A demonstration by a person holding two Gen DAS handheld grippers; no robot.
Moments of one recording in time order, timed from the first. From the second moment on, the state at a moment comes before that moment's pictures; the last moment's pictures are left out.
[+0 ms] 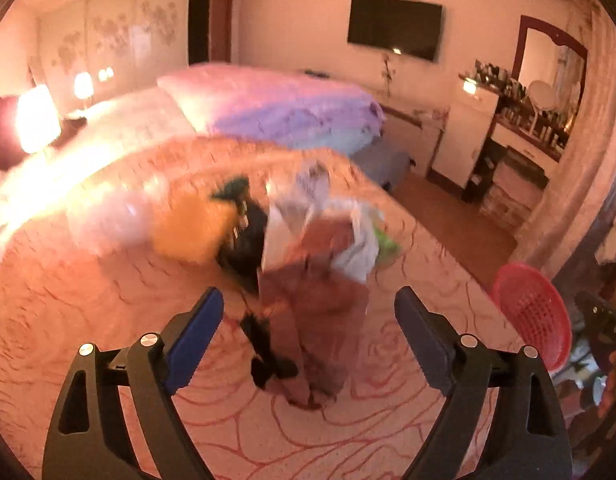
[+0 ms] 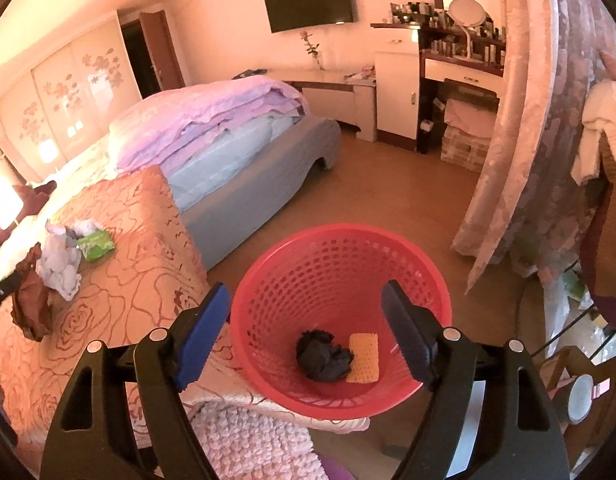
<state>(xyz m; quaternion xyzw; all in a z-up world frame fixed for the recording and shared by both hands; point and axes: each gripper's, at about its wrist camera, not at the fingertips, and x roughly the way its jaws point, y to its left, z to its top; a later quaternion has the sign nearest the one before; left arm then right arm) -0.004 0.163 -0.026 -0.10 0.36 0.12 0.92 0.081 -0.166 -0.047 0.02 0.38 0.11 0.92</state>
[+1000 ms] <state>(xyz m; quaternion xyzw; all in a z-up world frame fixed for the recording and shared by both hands) -0.078 0.222 -0.022 -0.16 0.33 0.18 0.91 0.054 -0.058 -0.040 -0.03 0.38 0.24 0.89</state>
